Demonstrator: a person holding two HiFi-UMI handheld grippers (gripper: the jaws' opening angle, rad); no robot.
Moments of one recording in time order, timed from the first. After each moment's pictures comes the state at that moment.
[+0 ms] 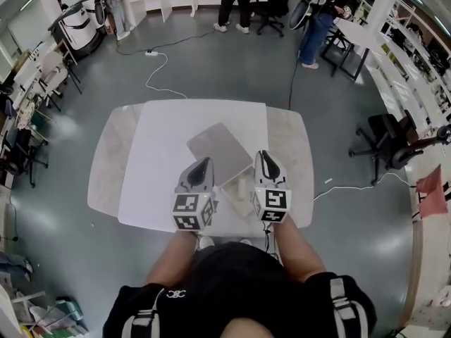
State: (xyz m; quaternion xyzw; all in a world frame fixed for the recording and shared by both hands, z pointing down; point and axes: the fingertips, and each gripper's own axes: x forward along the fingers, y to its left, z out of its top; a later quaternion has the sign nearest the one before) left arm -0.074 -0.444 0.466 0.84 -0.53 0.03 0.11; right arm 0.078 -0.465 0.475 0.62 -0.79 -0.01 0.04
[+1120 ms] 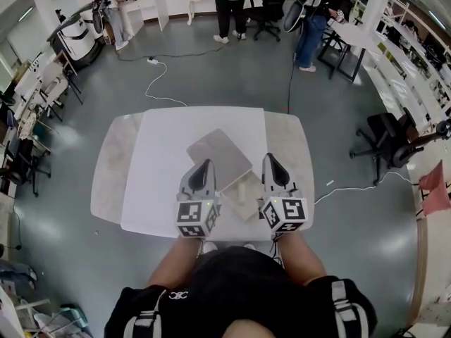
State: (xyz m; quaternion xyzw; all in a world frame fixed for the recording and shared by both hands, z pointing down) left arm -0.057 -0.437 0.437 0.84 -0.54 0.00 0.05; right arm 0.103 -0.434 0.417 0.59 -0.80 0.01 -0.08
